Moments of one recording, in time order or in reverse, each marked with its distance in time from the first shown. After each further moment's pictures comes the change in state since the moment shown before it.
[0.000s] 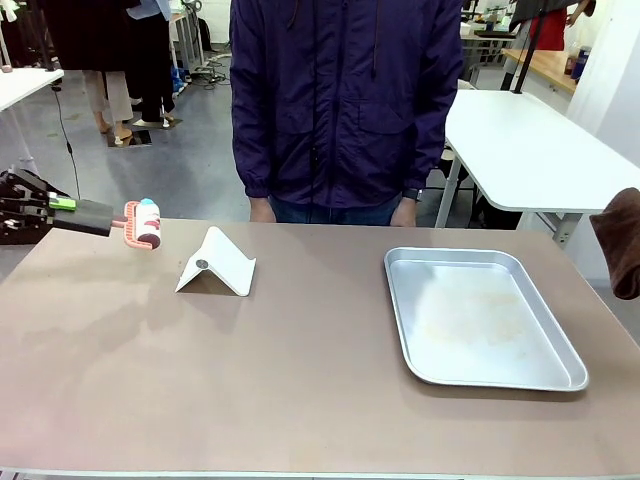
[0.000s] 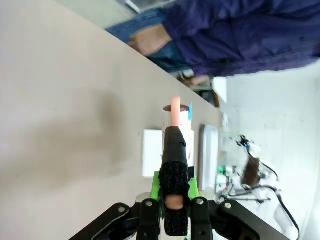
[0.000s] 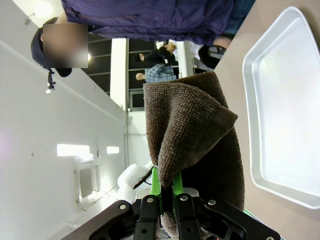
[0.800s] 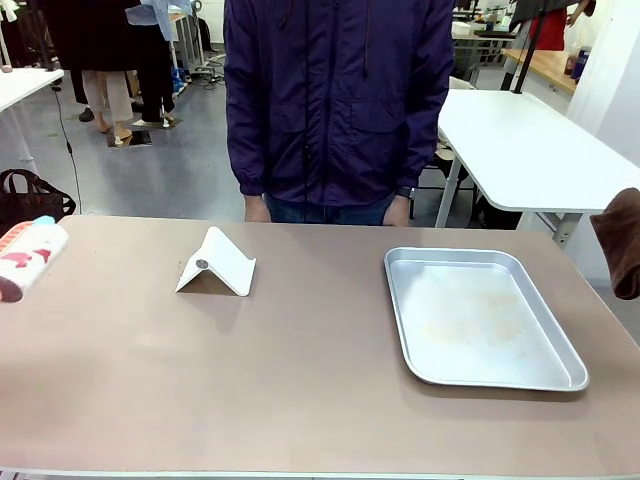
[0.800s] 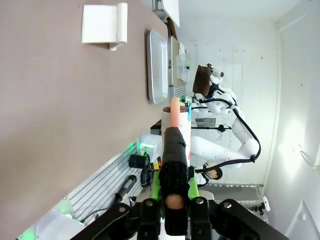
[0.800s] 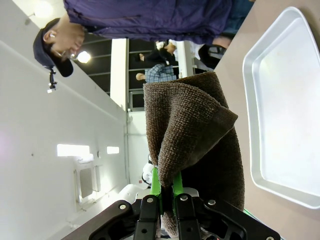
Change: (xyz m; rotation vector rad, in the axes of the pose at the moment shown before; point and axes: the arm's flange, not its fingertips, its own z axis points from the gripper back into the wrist) left arm -0.149 -0.044 0.138 -0.198 0.306 0.036; right arm 0.000 0.000 0.000 0.000 -0.001 0.000
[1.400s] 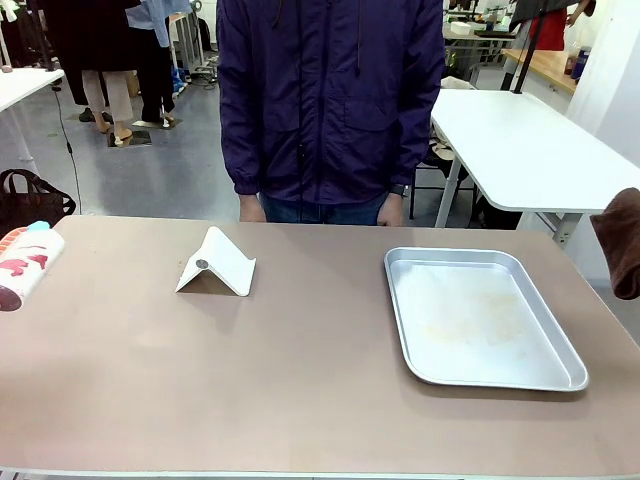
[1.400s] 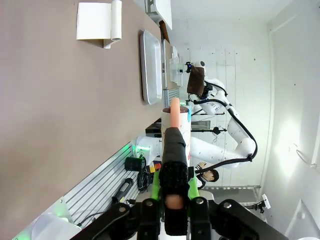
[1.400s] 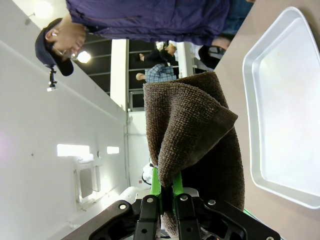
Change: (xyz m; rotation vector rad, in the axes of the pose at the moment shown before) left arm -0.017 0.007 -0.002 -0.031 -0.027 -0.021; right arm 0.000 0.000 0.000 0.000 0.000 0.000
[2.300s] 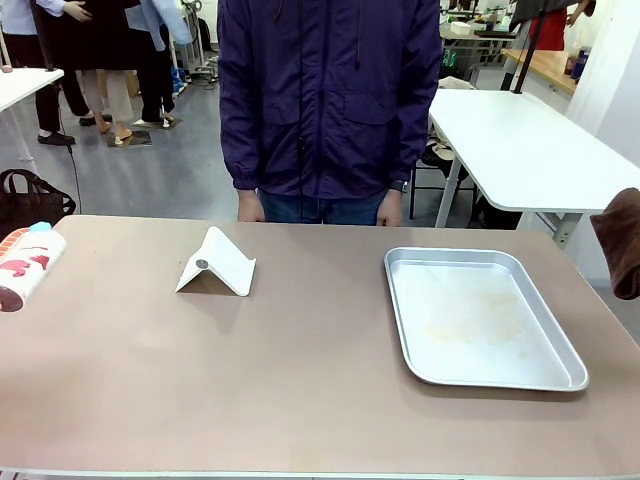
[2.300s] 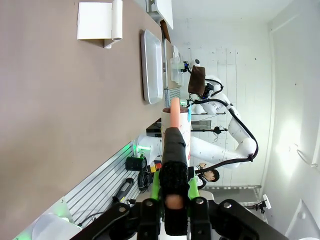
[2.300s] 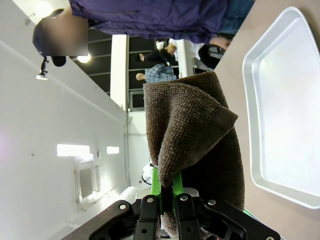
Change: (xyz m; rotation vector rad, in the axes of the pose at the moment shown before) left arm 0.001 0.000 -0.001 0.003 0.001 0.000; right arm 0.000 0.000 0.000 0.000 0.000 0.000
